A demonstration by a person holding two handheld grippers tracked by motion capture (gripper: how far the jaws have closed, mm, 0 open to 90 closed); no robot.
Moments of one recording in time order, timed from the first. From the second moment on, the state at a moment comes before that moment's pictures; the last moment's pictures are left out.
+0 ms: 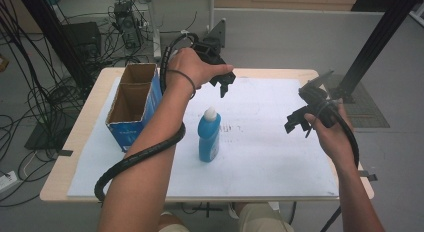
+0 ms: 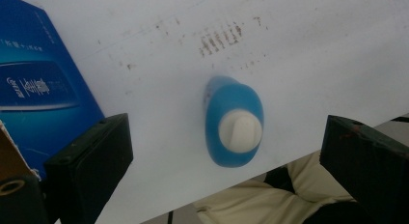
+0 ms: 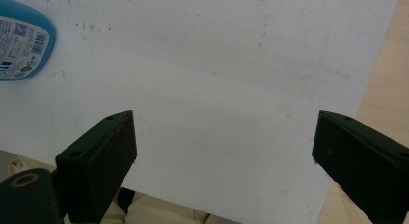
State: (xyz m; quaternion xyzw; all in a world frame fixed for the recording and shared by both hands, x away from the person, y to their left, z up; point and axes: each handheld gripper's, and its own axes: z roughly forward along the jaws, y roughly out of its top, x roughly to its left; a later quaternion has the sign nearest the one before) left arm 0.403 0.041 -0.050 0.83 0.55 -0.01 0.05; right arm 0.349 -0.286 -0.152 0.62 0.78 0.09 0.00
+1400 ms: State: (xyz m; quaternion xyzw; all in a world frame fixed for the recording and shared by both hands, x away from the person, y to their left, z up) left arm 0.389 0.032 -0.132 0.83 0.55 -0.03 0.04; right arm 0.344 -0.283 -0.156 0.61 0.78 0.09 0.00
